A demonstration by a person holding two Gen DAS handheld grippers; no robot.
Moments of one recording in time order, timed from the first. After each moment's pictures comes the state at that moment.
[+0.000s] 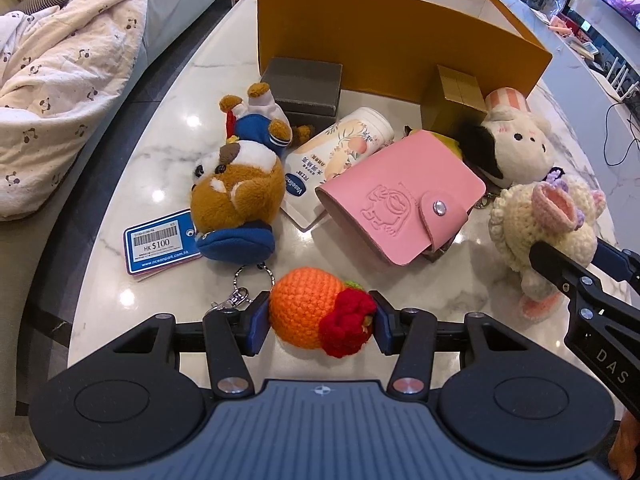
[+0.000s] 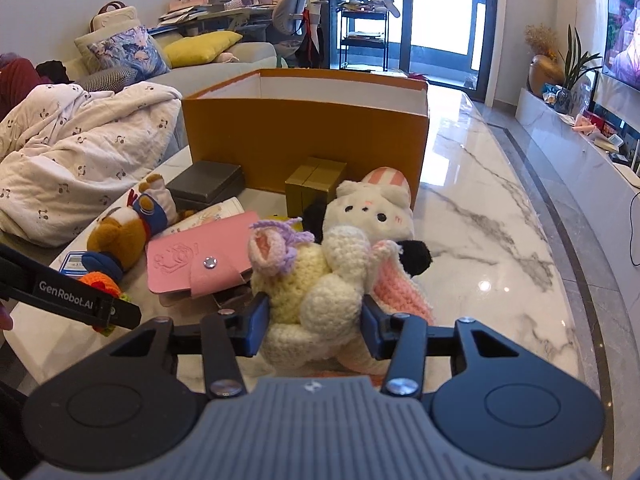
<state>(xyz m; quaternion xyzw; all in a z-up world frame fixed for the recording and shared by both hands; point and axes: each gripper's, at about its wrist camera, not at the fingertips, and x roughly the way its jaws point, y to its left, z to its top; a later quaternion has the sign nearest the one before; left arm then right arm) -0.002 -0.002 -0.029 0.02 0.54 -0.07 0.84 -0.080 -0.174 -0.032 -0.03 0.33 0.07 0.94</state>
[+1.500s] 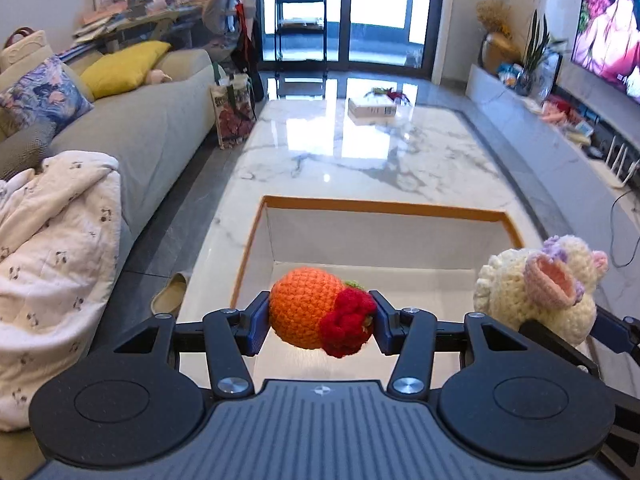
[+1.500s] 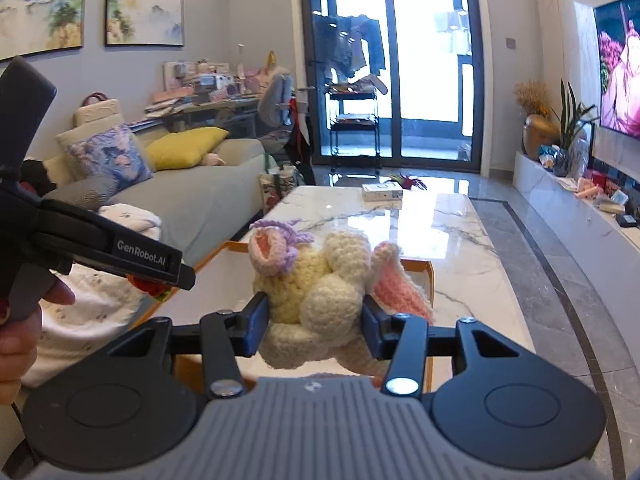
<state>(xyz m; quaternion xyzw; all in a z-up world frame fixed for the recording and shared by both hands) 0.223 -0.080 0.076 0.07 0.40 -0.12 0.91 0.117 -0.191 0.084 0.01 0.23 0.07 0.97</state>
